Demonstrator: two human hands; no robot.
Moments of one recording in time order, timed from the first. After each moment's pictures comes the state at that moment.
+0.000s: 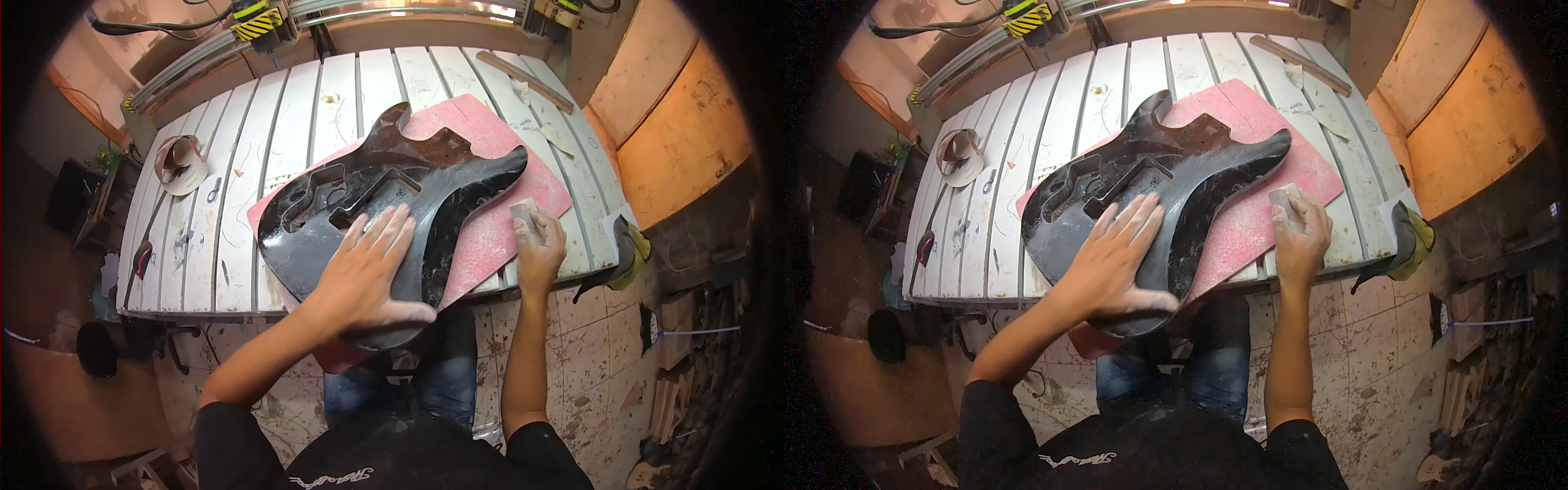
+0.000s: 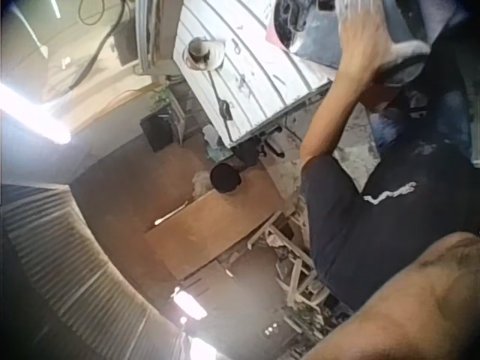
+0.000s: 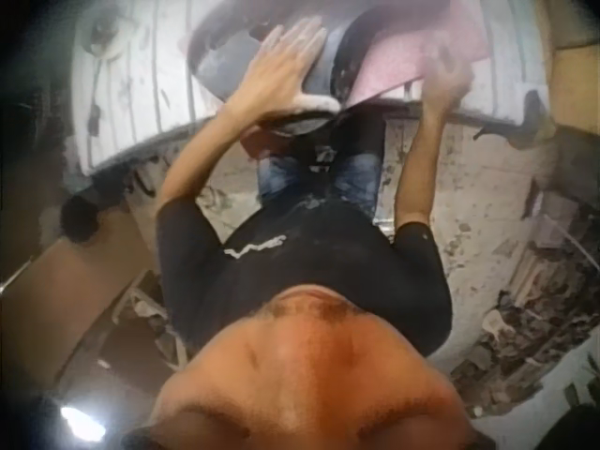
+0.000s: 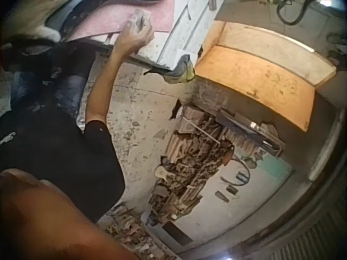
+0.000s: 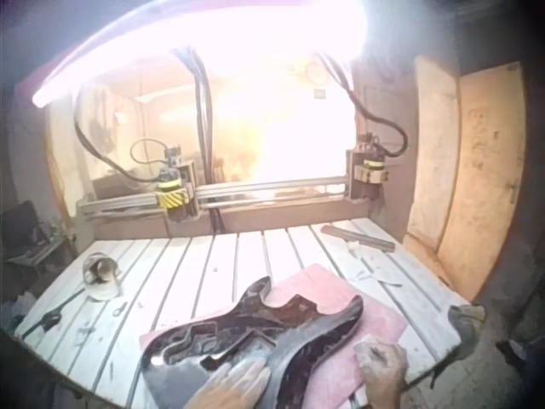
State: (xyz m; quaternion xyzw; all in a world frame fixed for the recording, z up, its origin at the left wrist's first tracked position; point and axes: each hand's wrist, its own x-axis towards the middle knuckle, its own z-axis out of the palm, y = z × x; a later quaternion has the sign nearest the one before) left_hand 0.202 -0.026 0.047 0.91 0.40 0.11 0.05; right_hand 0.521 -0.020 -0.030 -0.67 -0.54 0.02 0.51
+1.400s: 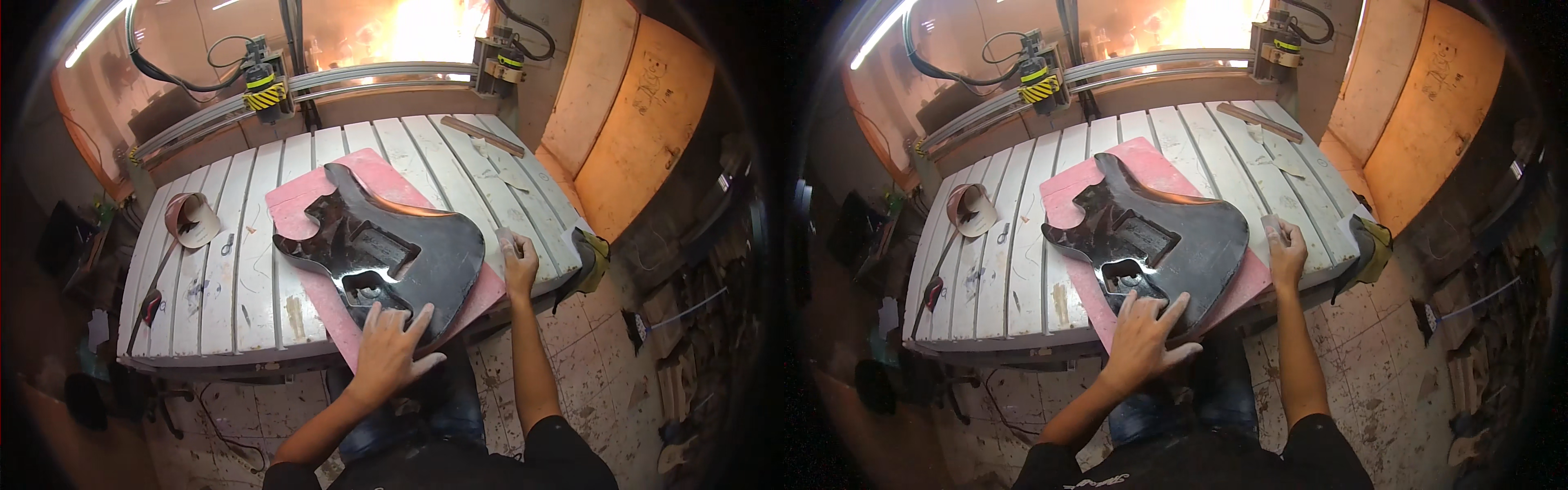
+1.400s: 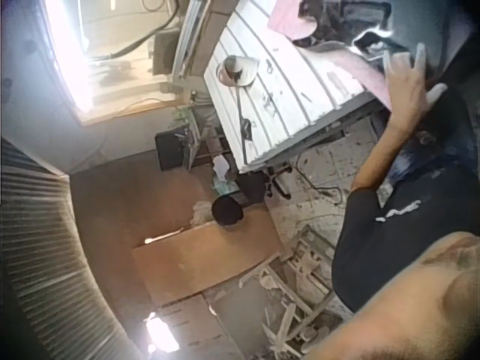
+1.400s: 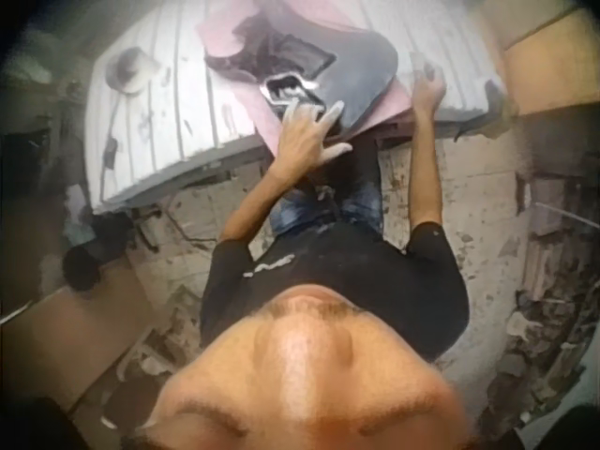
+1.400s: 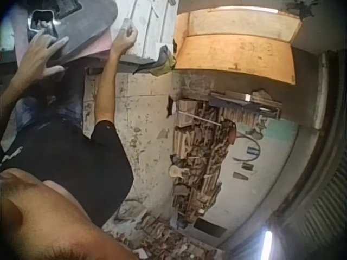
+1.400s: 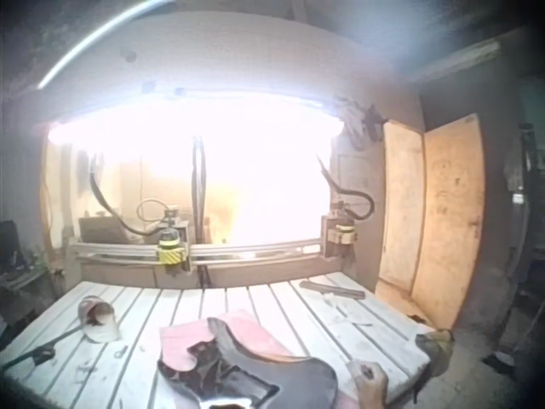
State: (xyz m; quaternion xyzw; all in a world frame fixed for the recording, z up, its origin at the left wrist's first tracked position) left_hand 0.205 -0.119 0.043 0.88 0.41 0.24 0.08; right_hand 0.544 -0.007 -0.046 -0.63 -0.45 0.09 0.63
